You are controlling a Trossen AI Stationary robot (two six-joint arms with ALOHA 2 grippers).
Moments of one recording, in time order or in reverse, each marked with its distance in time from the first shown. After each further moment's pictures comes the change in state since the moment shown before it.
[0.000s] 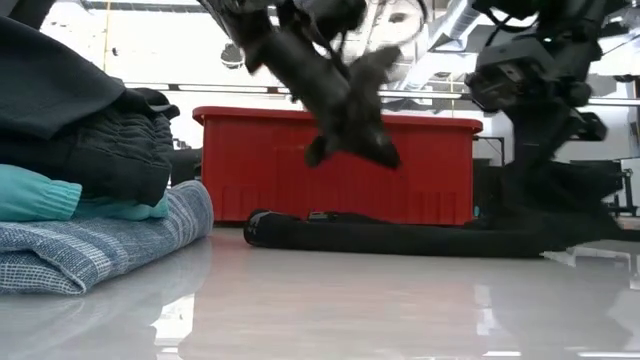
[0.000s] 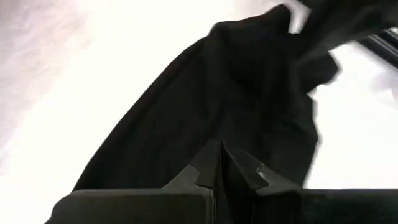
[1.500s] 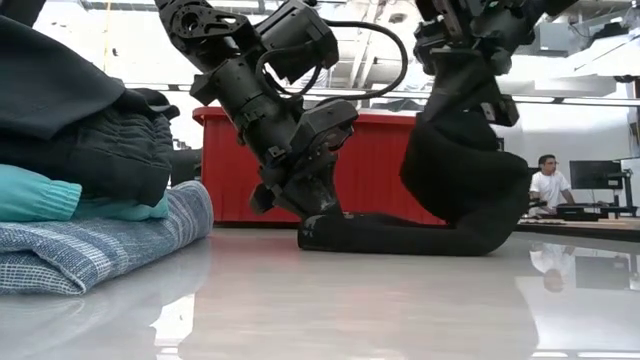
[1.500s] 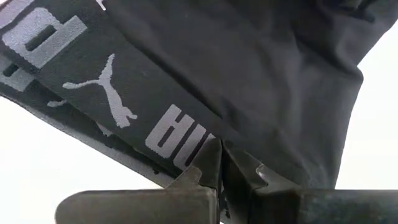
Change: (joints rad) left arm -0.107 -0.018 -0.240 0.048 -0.041 -0.111; right arm -0.095 0.043 0.114 0.271 -0.036 -0.238
